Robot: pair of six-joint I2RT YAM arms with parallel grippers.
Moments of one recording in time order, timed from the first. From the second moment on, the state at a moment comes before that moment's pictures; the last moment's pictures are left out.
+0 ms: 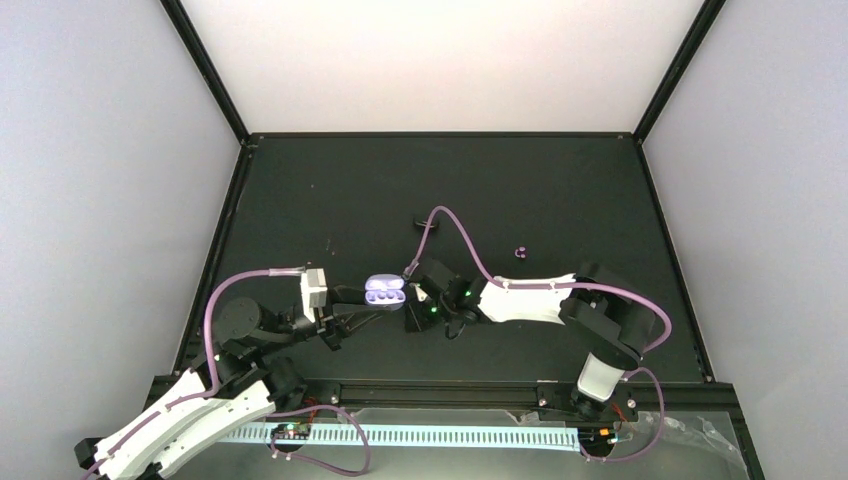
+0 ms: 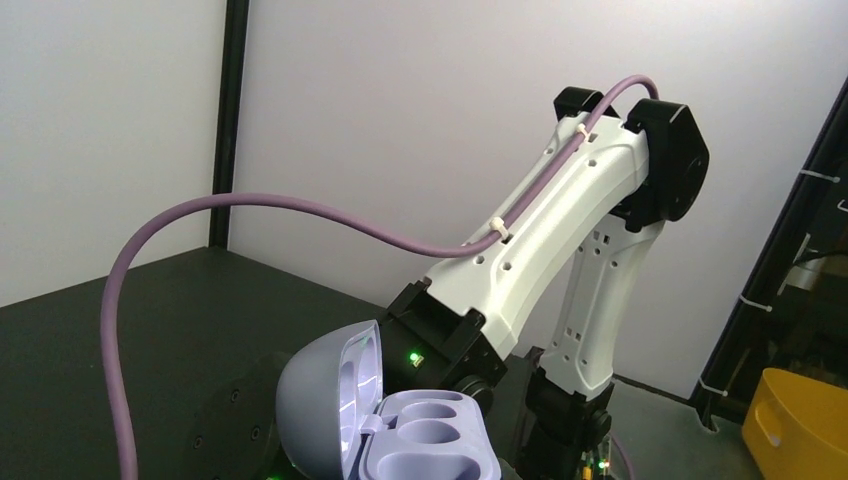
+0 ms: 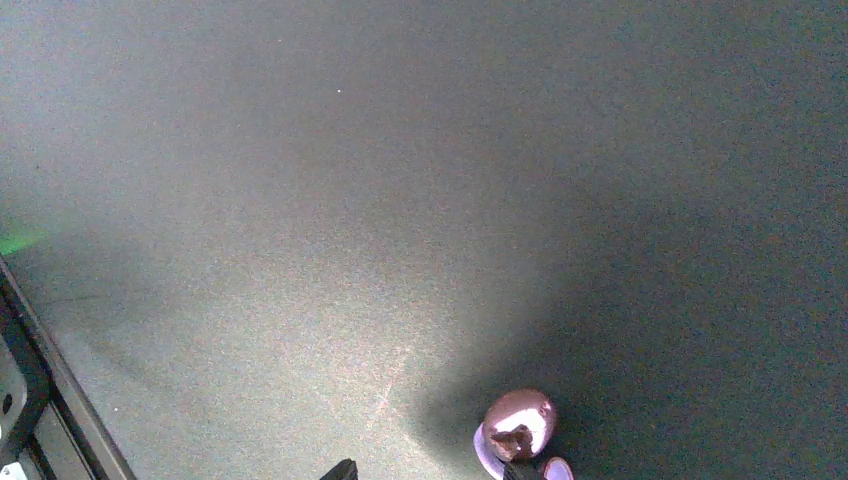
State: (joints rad) left arm -0.88 0.28 0.50 -0.06 0.33 -0.30; right arm 1.05 1.71 0.89 -0.11 -0.17 0.55
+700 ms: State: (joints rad) left arm -0.88 0.28 0.50 -0.06 0.32 -0.30; right arm 1.07 1.72 0.90 -0.15 -0.05 0.53
